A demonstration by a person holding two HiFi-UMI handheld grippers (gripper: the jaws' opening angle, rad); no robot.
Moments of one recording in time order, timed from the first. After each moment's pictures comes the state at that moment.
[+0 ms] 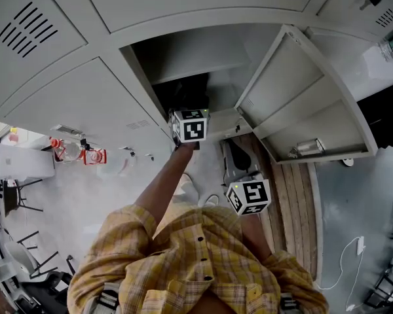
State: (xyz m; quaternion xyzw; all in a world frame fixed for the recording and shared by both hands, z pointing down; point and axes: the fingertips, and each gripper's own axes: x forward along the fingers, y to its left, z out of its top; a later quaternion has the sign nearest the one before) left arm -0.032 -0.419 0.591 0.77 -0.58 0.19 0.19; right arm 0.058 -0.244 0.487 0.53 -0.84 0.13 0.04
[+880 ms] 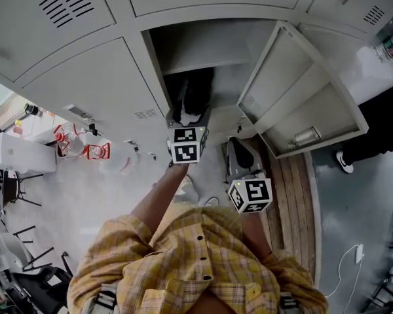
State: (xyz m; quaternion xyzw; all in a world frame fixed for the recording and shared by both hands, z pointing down) left arm -0.043 -0.335 0.514 0.80 -0.57 0.12 0.14; right arm 0.061 -0.216 0.466 0.53 -0.84 0.11 0.03
